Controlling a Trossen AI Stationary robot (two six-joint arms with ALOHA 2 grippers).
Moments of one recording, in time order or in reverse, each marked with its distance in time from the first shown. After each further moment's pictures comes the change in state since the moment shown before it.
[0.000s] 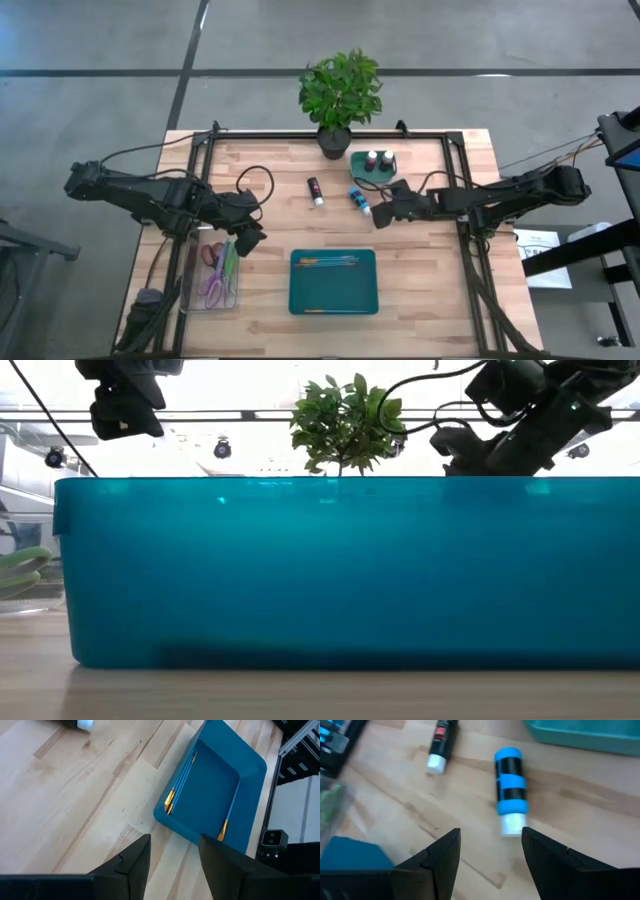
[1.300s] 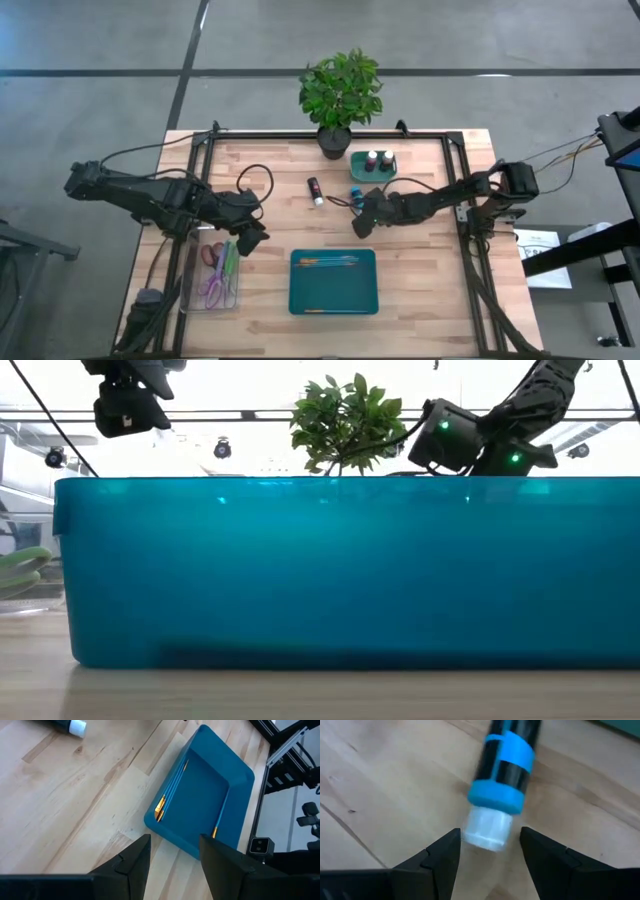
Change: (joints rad) left arm -0.002 0.000 -0.001 0.050 0.004 -0.031; right arm -0.022 0.448 0.167 -0.002 0.021 -0.188
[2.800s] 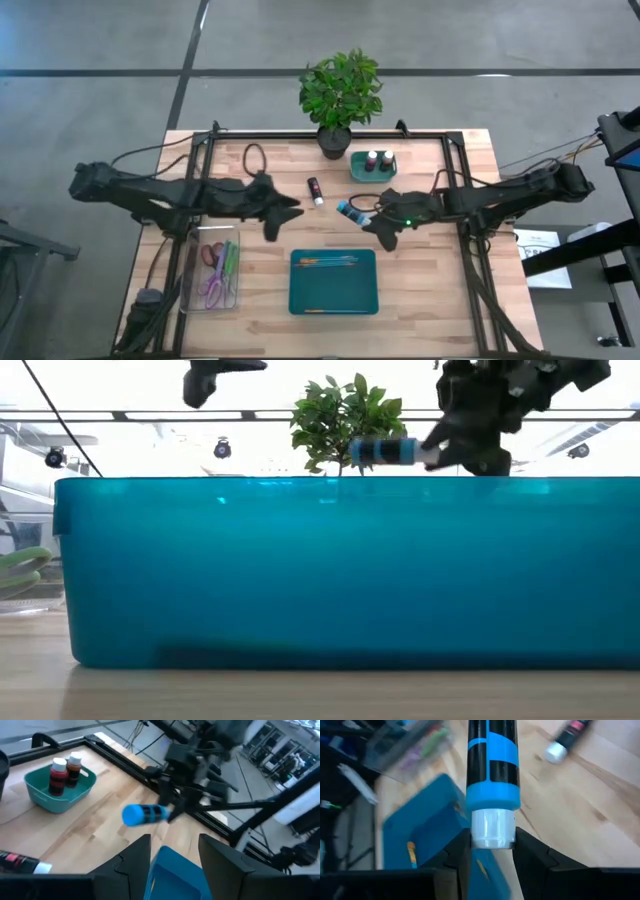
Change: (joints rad) left arm 0.047 0.089 0.001 0.580 -0.207 0.185; right arm 0.137 -0.499 -0.002 -0.020 -0.250 -0.157
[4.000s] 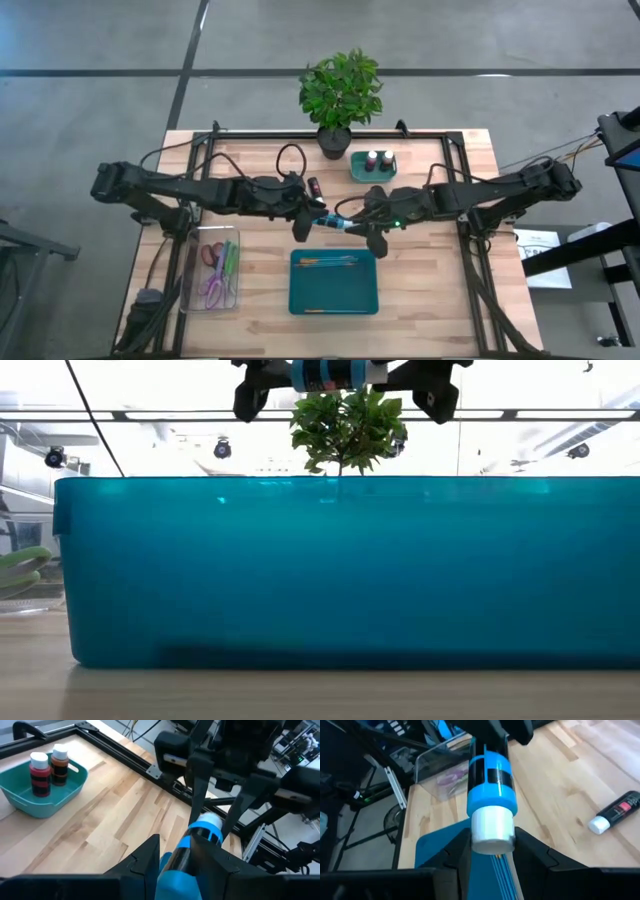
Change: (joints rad) left arm 0.059 0.273 0.164 0.040 0.089 0.043; right arm 0.045 0.144 0.311 -0.044 -0.005 -0.225
